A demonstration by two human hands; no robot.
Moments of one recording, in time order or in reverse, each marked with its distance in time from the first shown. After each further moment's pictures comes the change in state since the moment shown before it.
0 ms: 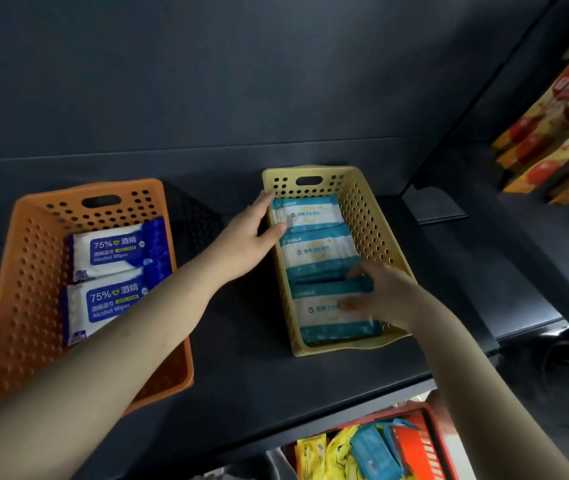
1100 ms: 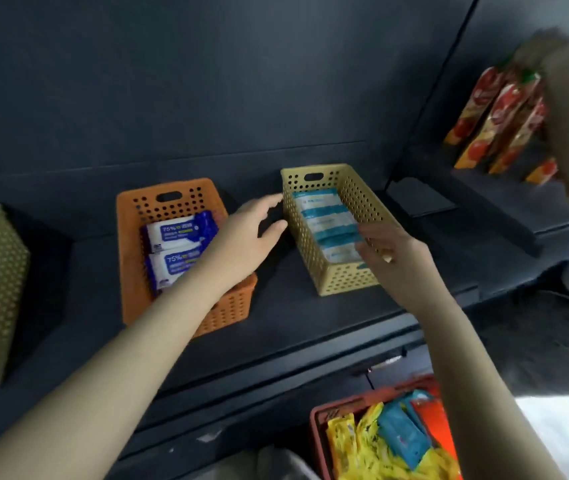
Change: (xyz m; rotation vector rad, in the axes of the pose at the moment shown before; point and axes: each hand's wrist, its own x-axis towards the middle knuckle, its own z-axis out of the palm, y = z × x) left_hand -0.145 0.020 -0.030 0.170 0.224 0.303; right_hand -0.131 -0.026 0.063 0.203 0.647 -0.382
